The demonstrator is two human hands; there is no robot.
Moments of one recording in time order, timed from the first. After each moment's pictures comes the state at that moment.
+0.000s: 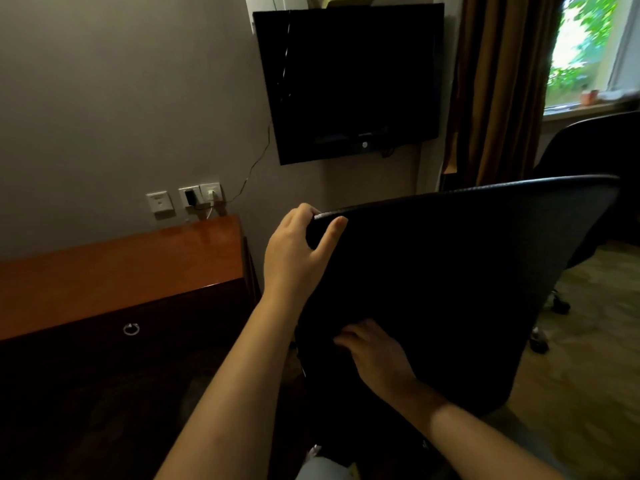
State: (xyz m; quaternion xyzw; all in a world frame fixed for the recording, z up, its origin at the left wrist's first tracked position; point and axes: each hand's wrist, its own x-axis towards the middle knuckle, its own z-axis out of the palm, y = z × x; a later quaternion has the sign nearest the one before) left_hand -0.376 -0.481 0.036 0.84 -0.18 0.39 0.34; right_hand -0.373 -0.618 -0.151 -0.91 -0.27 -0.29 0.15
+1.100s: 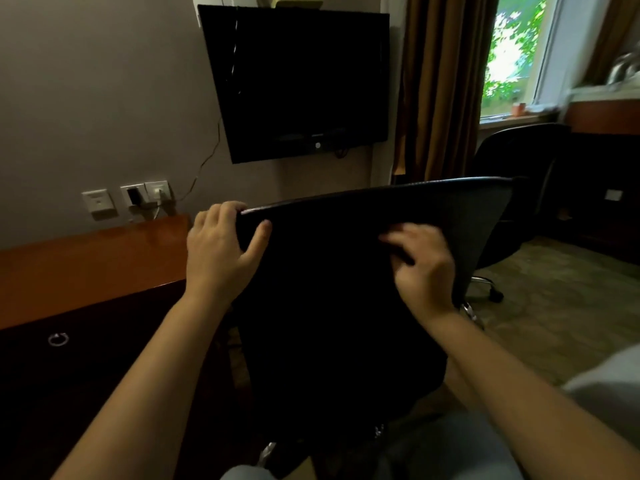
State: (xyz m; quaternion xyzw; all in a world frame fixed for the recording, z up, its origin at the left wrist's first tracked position) left_hand -0.385 -0.484 0.038 0.87 -0.14 0.41 0.22; right_hand -0.396 -0.761 -0.026 -0.76 -0.13 -0.55 0.30
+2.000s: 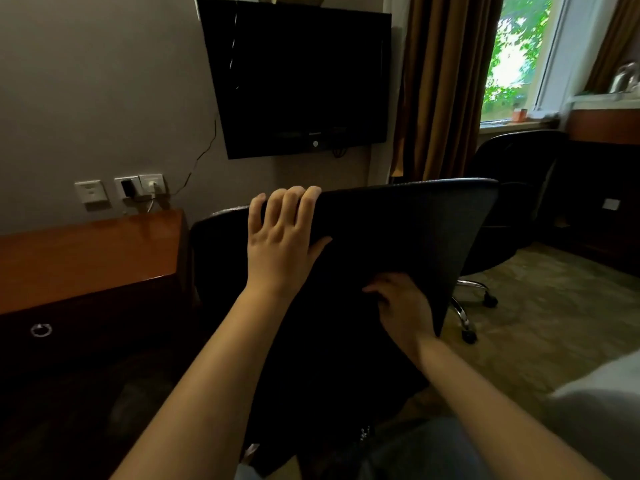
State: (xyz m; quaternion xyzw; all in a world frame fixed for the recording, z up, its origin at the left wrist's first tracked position) left_hand -0.377 -0.575 0.024 0.82 -0.20 0.53 0.05; right_hand -0.380 -0.782 -0.095 -0.87 -0.15 -0.38 0.28
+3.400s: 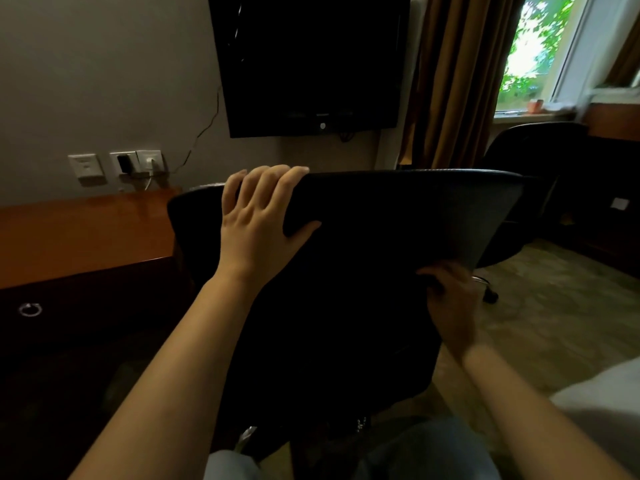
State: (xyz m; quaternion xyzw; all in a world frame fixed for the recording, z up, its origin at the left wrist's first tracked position) left_hand -0.357 -0.537 0.026 0.80 -0.23 0.55 0.11; right_hand -0.353 -0.840 -0.112 -0.83 -0.07 -0.49 0.26
